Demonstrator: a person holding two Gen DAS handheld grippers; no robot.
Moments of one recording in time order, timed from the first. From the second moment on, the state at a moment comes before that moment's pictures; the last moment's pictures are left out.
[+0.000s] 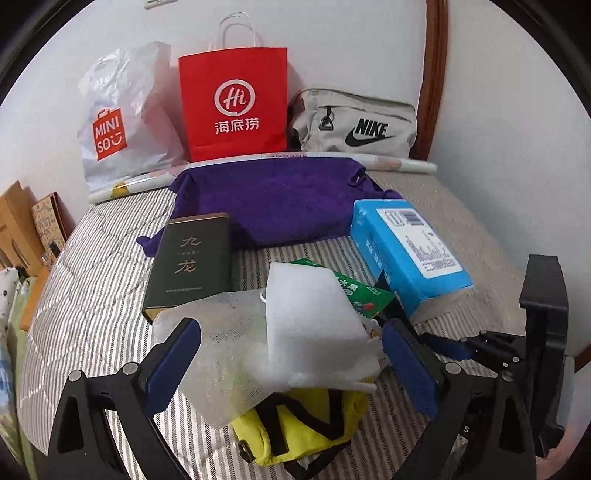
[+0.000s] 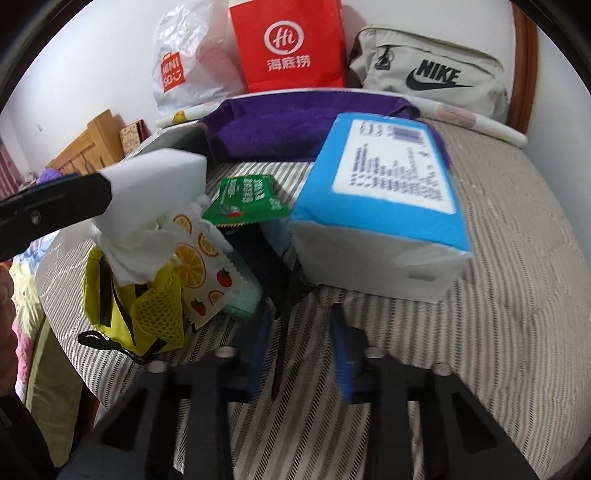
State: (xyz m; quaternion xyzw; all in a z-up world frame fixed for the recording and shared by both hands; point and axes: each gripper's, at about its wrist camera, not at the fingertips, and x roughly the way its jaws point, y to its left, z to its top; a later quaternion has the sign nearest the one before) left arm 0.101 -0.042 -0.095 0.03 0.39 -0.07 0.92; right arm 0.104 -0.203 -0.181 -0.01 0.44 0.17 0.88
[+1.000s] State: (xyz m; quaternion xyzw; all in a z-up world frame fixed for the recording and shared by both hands) left arm 0.108 -0.028 -0.107 0.03 0.39 -0.08 0.92; right arm 0.105 -0.204 -0.176 0.00 0.43 0.20 0.88
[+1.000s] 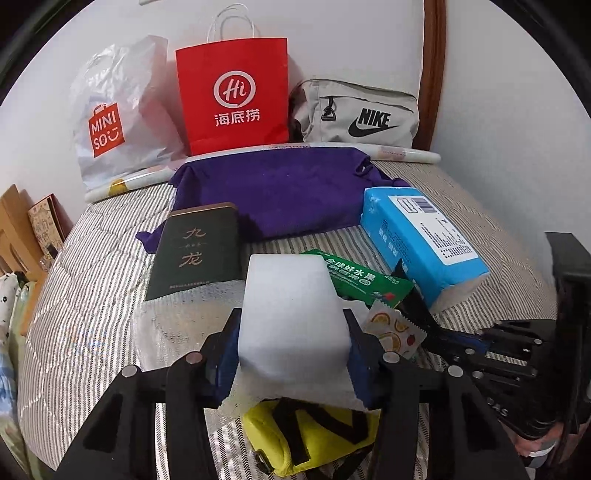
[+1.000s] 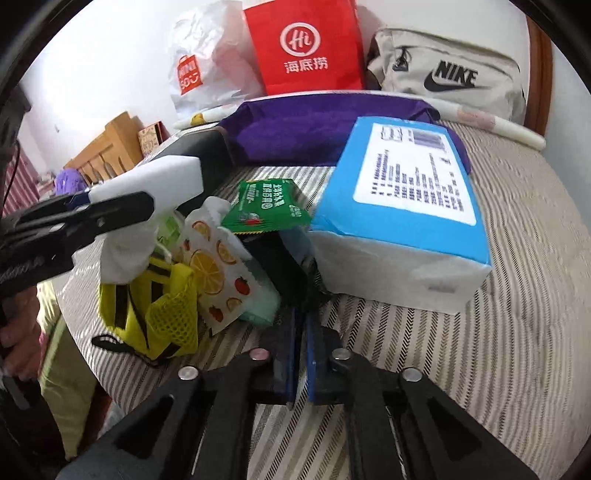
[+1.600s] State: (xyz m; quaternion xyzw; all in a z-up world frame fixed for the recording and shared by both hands) left arm 0.082 0.009 -0.096 0.01 0.38 -0.05 0.92; right arm 0.097 -0.222 -0.183 0.01 0.45 0.20 0.87
